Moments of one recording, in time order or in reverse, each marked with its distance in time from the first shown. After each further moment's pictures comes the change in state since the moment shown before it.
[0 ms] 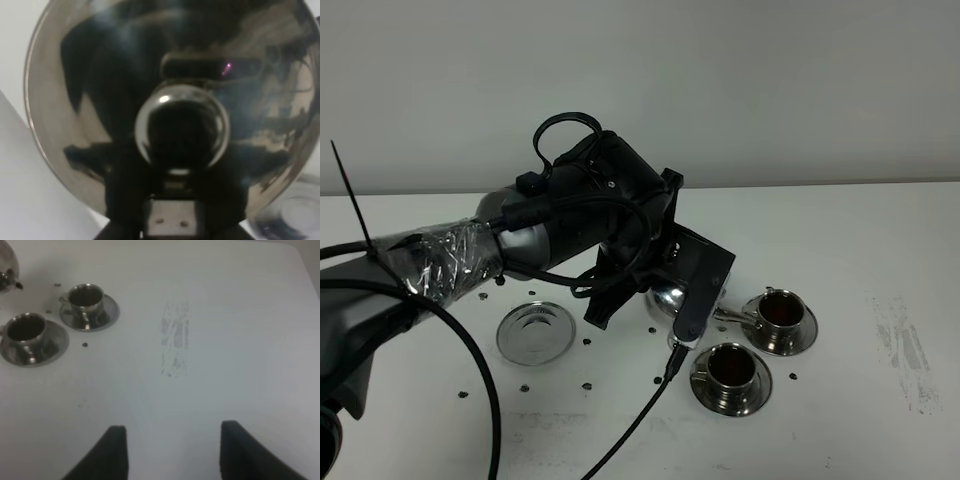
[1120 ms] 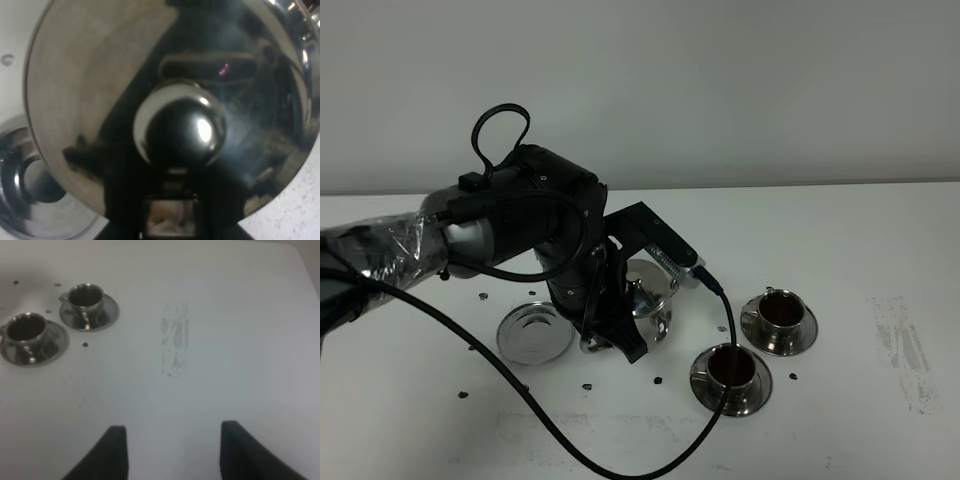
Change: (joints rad) left arm 0.107 -0.045 0.175 -0.253 0.051 -0.912; right arm 0.000 0.000 0.000 0.000 0.000 0.000
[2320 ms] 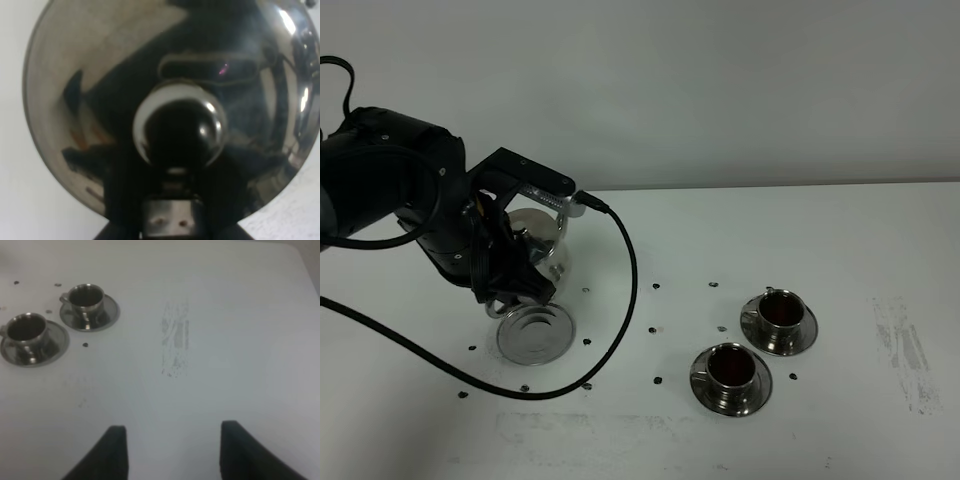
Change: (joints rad) left arm 0.224 -0.210 0.167 0.002 -0.046 -0.153; right arm 0.000 0.000 0.000 0.000 0.000 0.000
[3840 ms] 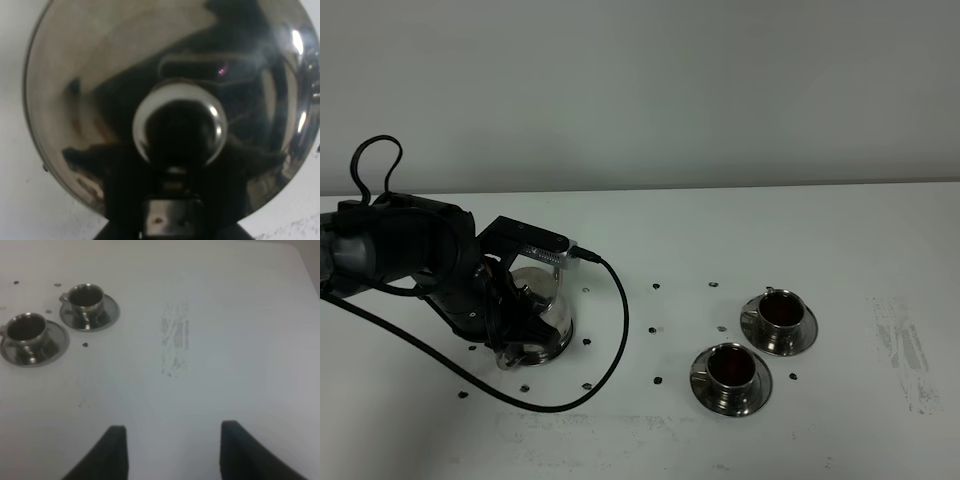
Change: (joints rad) left arm 0.044 0.128 0.148 -0.083 -0.224 -0.013; right arm 0.000 0.000 0.000 0.000 0.000 0.000
